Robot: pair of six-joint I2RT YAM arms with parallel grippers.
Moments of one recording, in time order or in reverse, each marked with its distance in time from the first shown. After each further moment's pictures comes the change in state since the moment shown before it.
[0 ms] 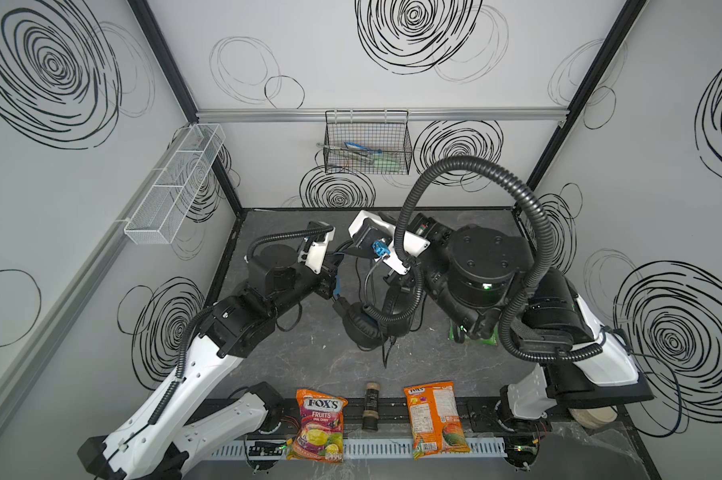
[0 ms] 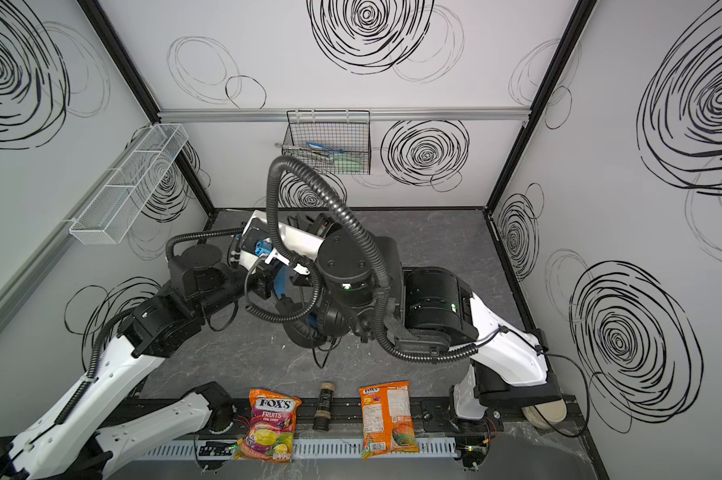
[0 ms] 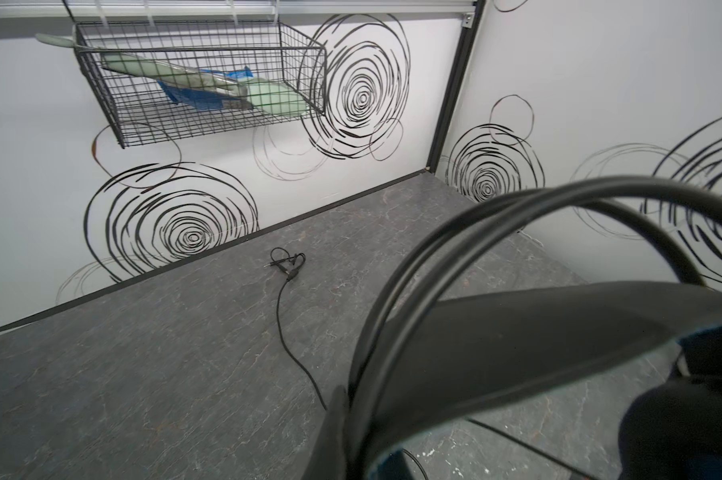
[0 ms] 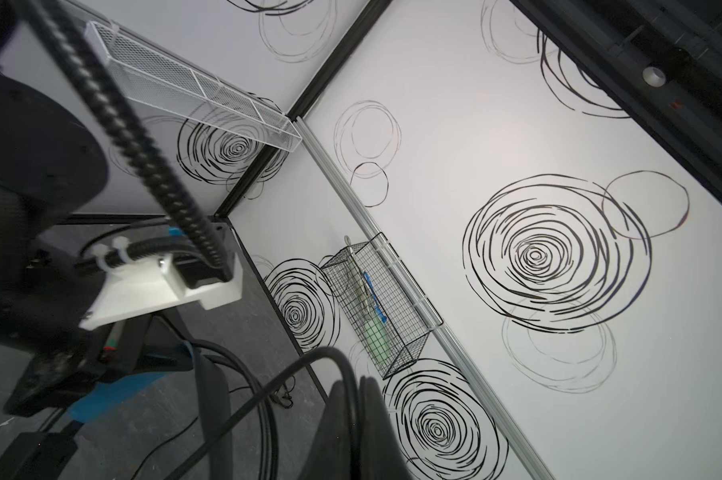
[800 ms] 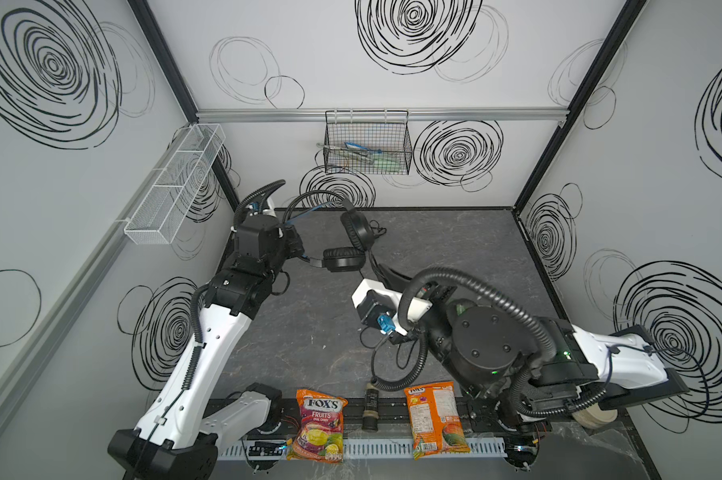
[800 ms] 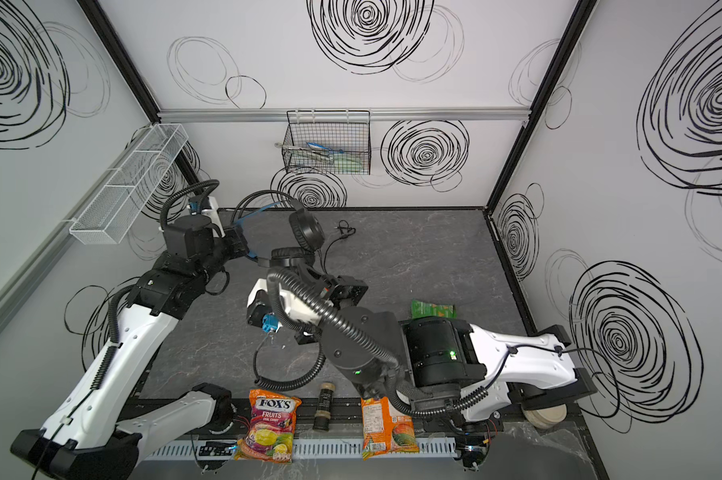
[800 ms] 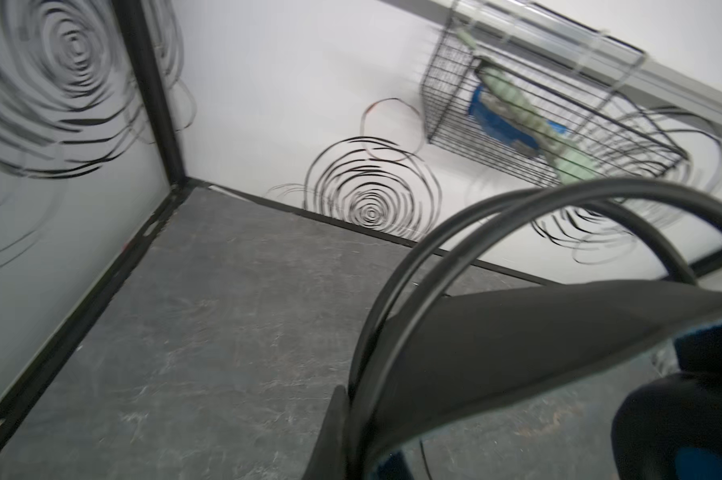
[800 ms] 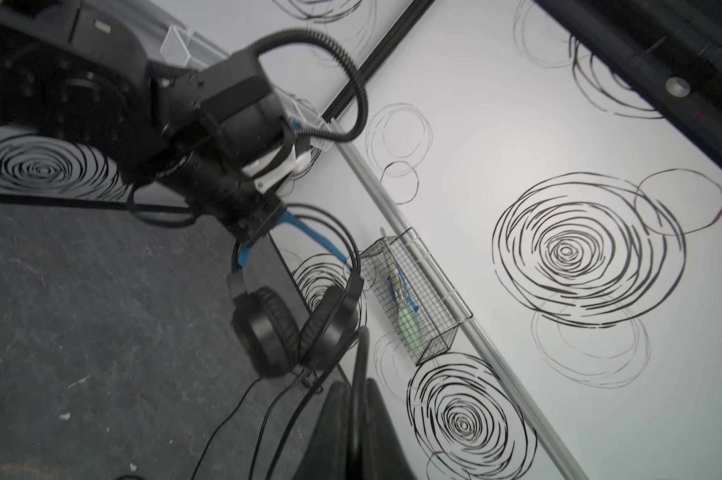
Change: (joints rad) left arm 0.350 0.157 0.063 0.021 -0.200 -0.296; right arm 0.244 -0.196 -0.412 0.230 0.155 0.025
